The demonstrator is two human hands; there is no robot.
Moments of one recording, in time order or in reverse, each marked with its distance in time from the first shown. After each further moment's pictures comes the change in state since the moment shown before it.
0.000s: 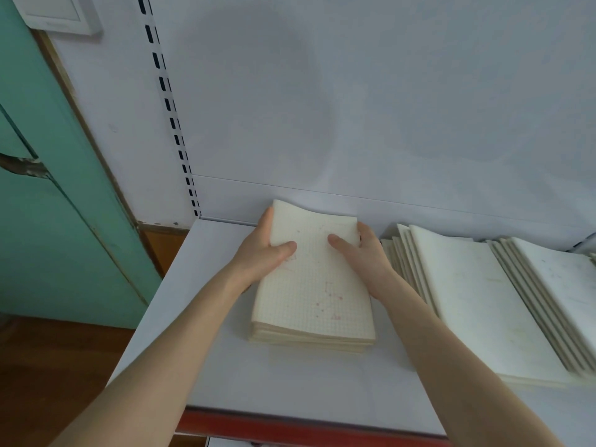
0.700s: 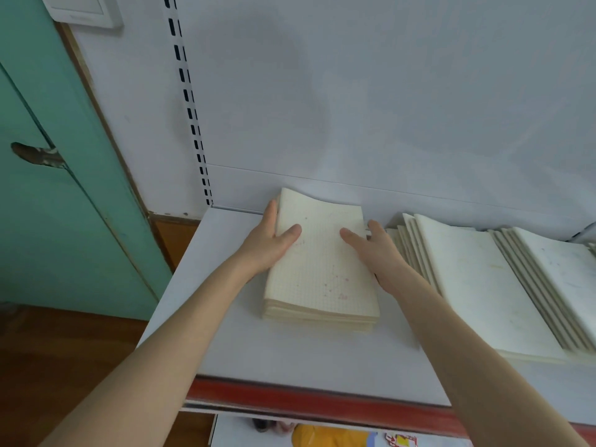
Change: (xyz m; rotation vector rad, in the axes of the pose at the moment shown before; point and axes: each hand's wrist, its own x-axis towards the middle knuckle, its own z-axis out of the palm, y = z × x) left_hand -0.022 0.001 -0.011 0.004 -0.052 -0.064; right_hand -0.028 -0.012 -0.002 -0.073 -0.041 0.072
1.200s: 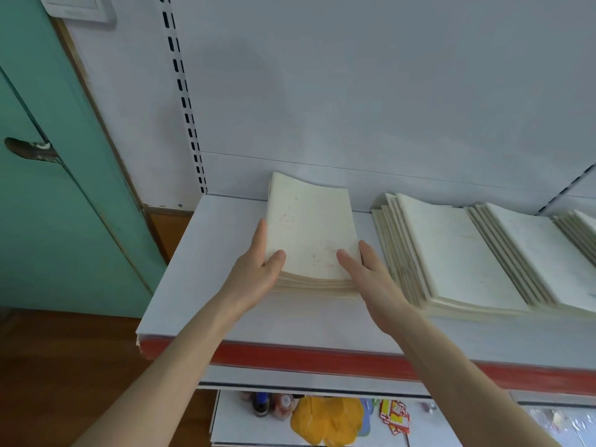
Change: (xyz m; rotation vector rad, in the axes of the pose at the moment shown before) left_hand -0.076 -0.025 0.020 0.067 -0.005 0.097; right_hand -0.095 0.029 0.004 0.132 -0.094 -0.041
